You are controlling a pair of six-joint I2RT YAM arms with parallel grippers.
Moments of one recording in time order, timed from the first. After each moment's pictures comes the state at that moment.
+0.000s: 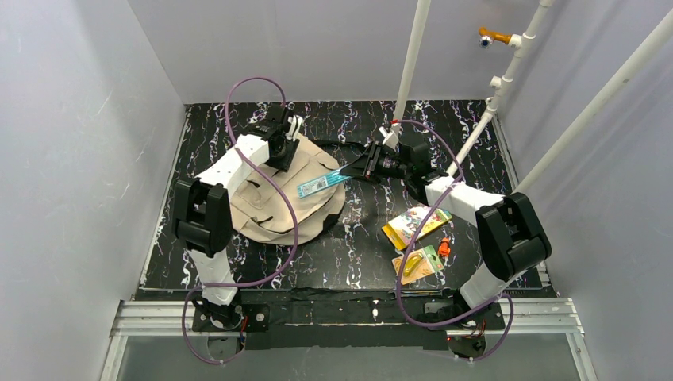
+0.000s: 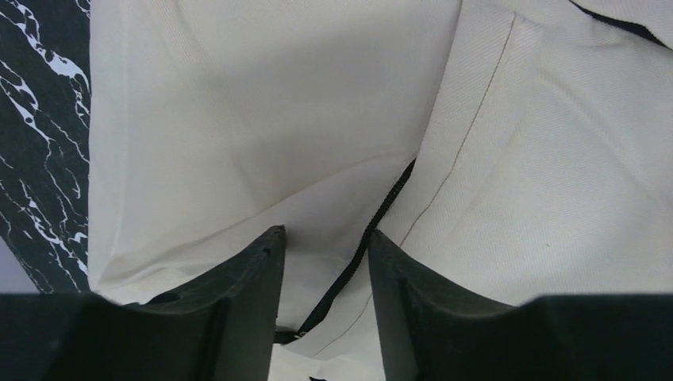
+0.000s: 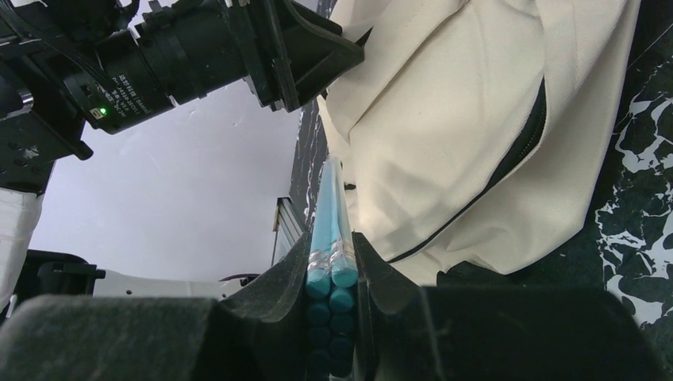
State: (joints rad) left arm -0.34 1.85 1.53 -0.75 -0.21 0.09; right arm 0.49 1.61 0.94 0.37 -0.65 1.01
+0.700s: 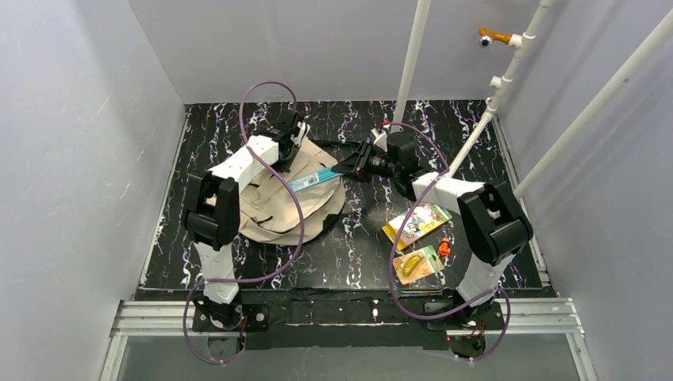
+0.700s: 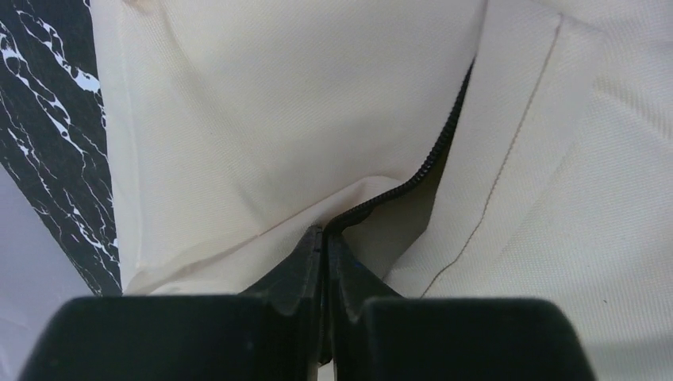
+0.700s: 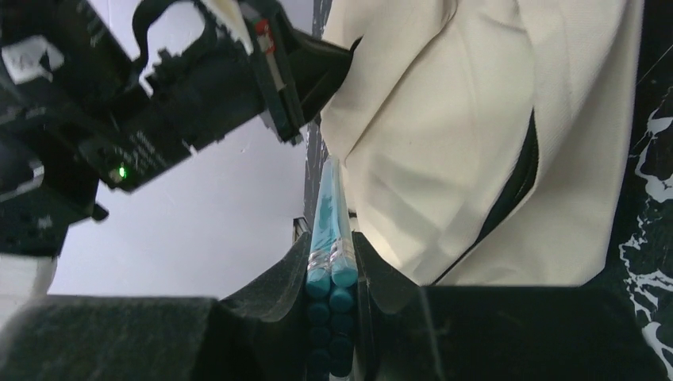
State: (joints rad) left arm -0.37 1.94 1.55 -0.74 -0.33 0.16; right arm 0.52 1.74 1.00 0.44 -0.61 1.13
